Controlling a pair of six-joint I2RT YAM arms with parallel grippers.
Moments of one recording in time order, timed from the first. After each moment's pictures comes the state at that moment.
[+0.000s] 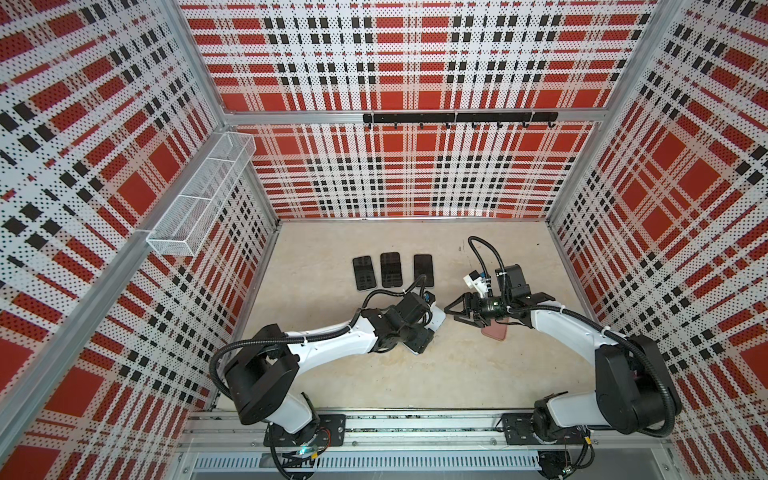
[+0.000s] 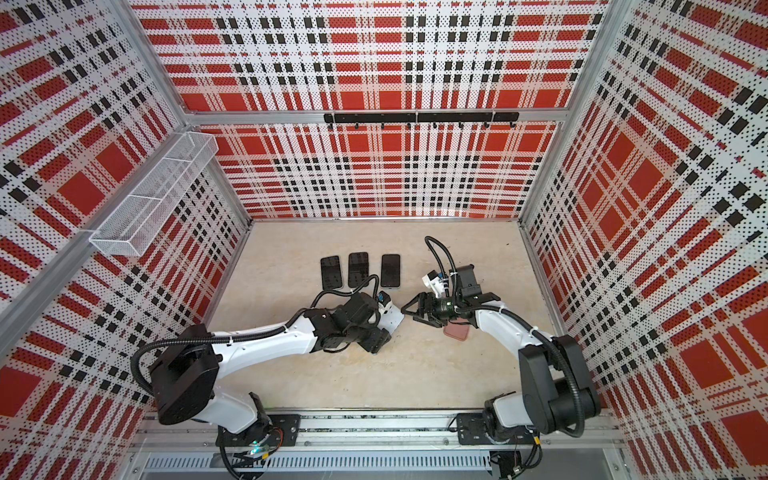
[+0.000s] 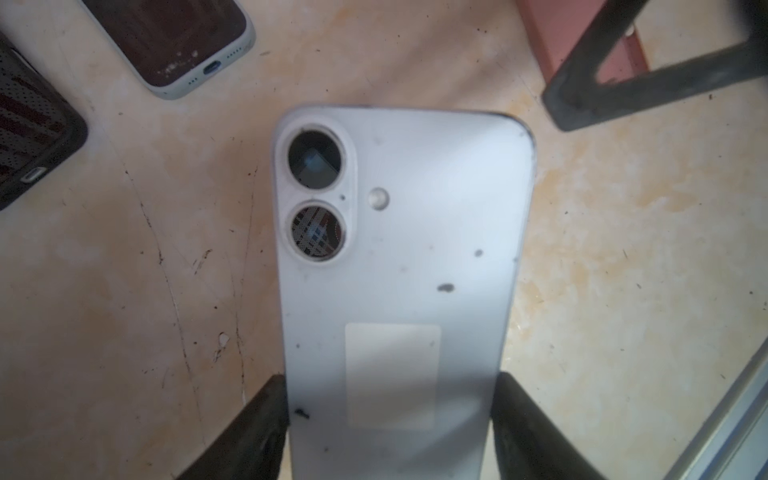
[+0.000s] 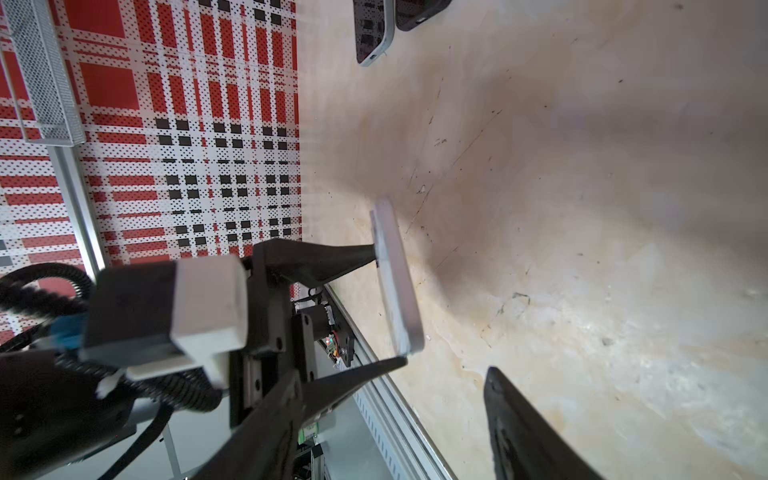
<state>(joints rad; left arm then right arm) -0.94 1.53 0.93 -0.34 -0.04 -0.23 0.30 1.44 0.77 -0.27 -0.90 0.56</state>
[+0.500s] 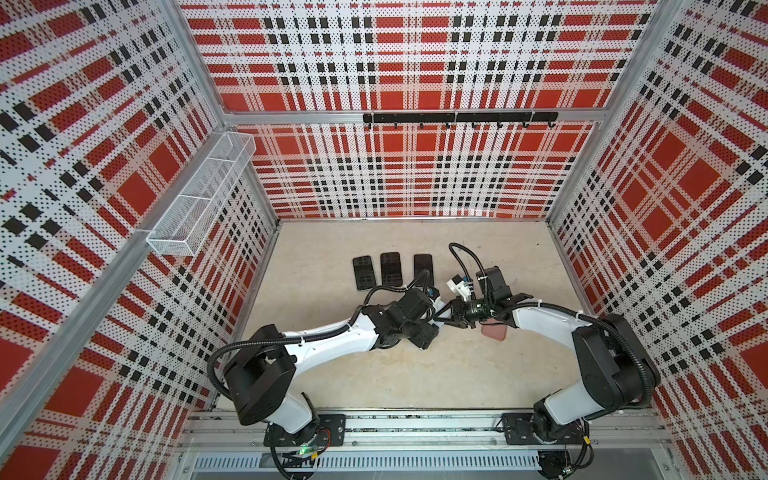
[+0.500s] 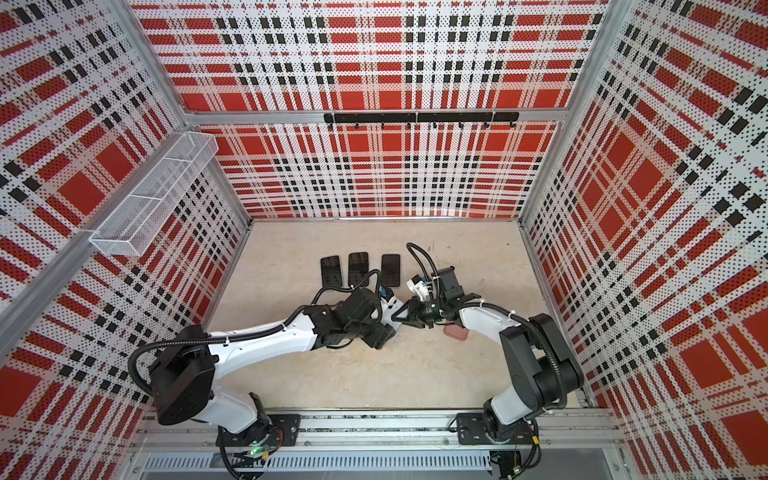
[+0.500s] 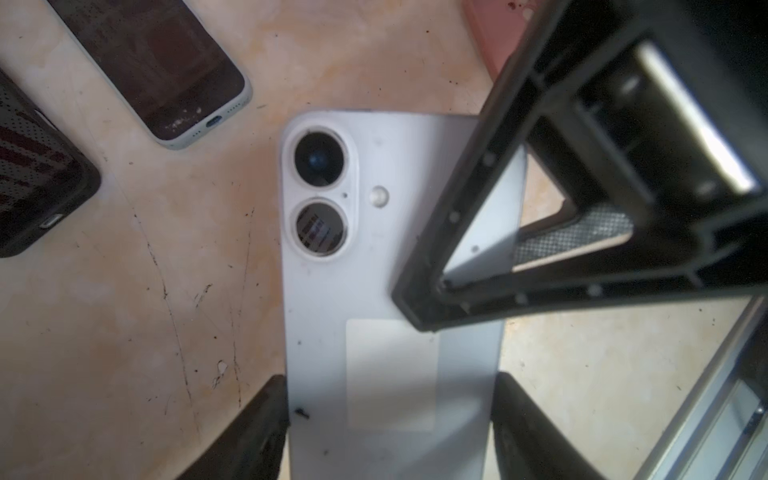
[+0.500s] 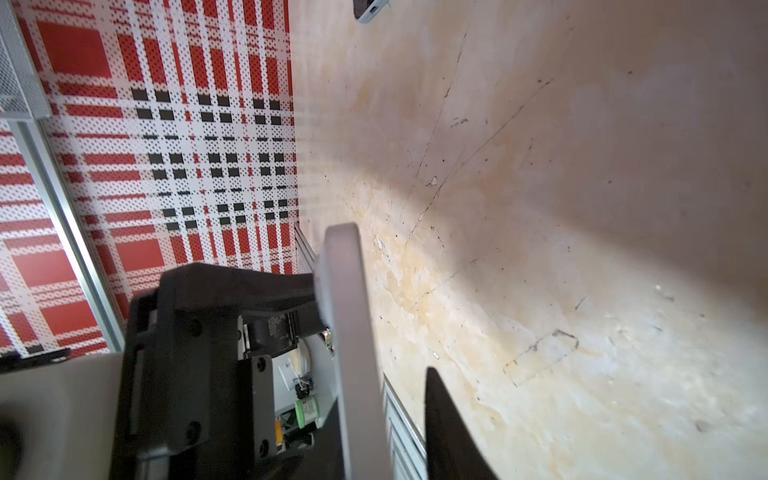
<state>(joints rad) -0.94 1.53 0.98 -0.35 -0.03 -0.21 0.41 1.55 0.78 -0.12 -0.90 0.64</state>
